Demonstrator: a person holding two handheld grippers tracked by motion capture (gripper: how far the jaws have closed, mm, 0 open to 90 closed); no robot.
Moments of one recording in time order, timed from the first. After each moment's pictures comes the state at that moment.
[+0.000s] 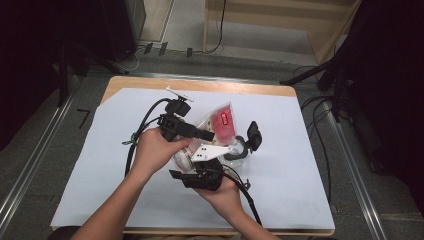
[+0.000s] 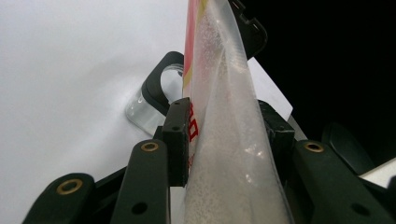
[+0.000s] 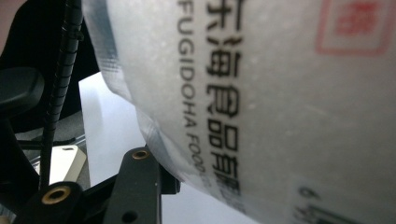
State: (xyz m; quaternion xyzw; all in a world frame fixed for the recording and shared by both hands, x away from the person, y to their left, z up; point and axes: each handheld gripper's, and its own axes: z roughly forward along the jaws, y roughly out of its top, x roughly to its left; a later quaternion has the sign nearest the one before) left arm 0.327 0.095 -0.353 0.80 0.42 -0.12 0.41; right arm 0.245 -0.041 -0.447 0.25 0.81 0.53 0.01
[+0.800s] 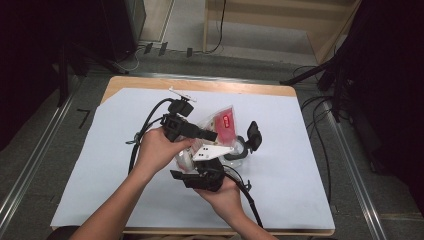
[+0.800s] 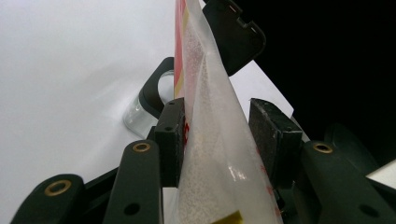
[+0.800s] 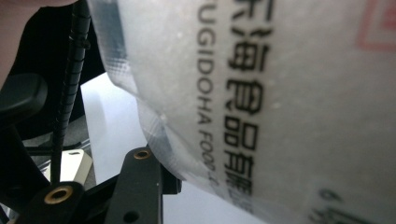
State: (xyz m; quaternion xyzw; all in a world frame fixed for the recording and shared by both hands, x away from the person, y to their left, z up) left arm 0.327 0.089 -0.354 0.81 0.40 -0.12 0.41; right arm 0.244 -0.043 -0.447 0.27 0.81 0.53 -0.01
